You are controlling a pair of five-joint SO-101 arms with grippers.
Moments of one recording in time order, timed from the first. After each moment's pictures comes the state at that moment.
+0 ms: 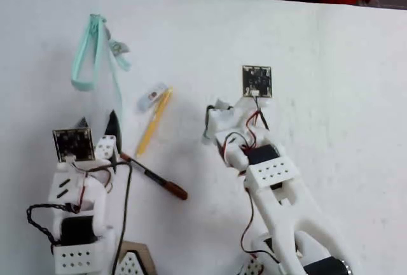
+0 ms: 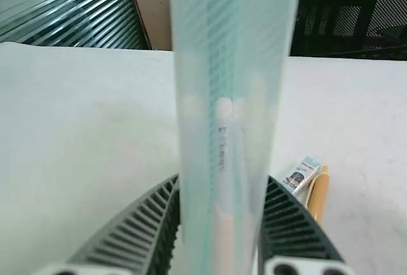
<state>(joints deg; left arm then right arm) -10.8 -104.7 97.1 35.6 -2.2 -21.1 -29.9 60.0 18.6 -16.1</state>
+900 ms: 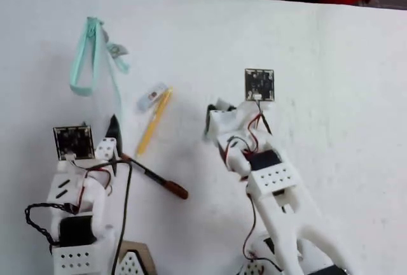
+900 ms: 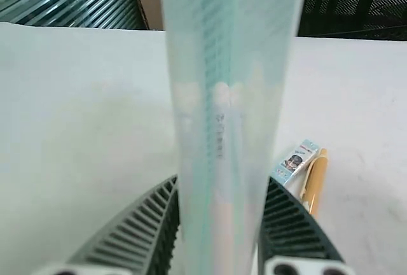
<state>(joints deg) -10.8 -104.6 94.2 41.5 -2.2 -20.8 -35.1 63.5 15.9 -16.1</state>
